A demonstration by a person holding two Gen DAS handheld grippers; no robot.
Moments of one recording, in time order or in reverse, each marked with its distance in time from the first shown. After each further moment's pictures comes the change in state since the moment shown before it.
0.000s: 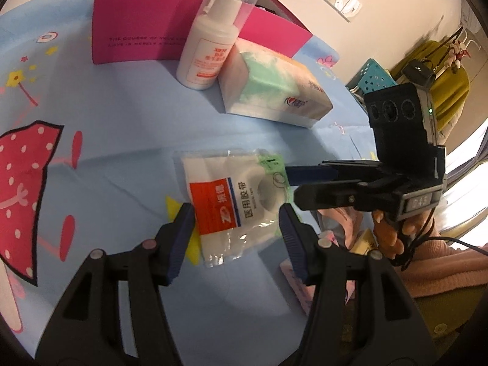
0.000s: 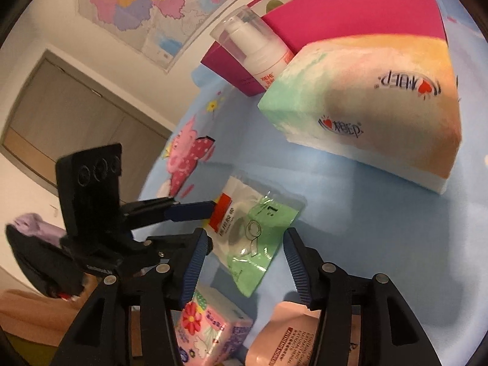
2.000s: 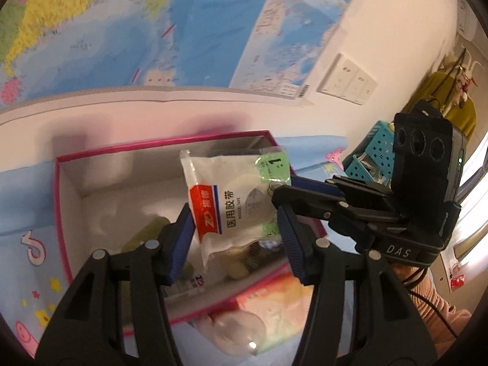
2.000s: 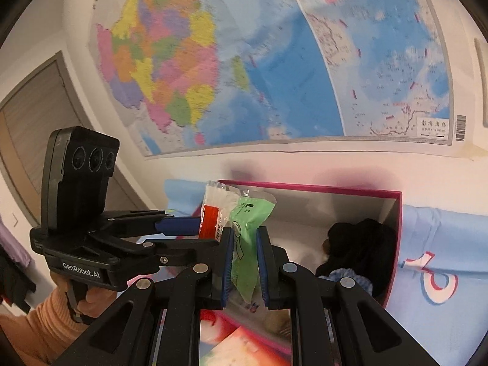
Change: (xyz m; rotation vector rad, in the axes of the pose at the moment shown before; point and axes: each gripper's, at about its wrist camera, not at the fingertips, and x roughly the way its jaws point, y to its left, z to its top) left arm -0.004 -0.016 0.261 0.087 -0.165 0.043; right arm -0.075 -0.008 0.217 -0.226 -0.346 -0.217
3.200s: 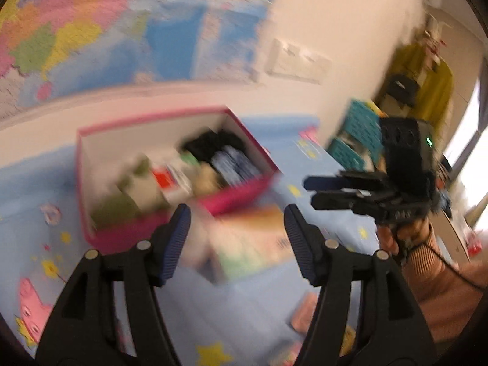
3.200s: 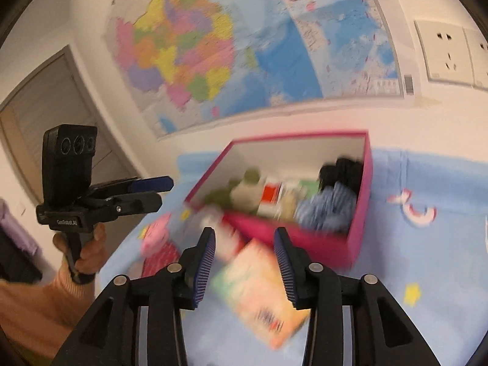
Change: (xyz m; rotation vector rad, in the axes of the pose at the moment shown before) left arm -0.085 -0.061 -0.105 0.154 -0.059 -0.008; right arm -0.102 0.030 -0.097 -0.007 0.058 0.036
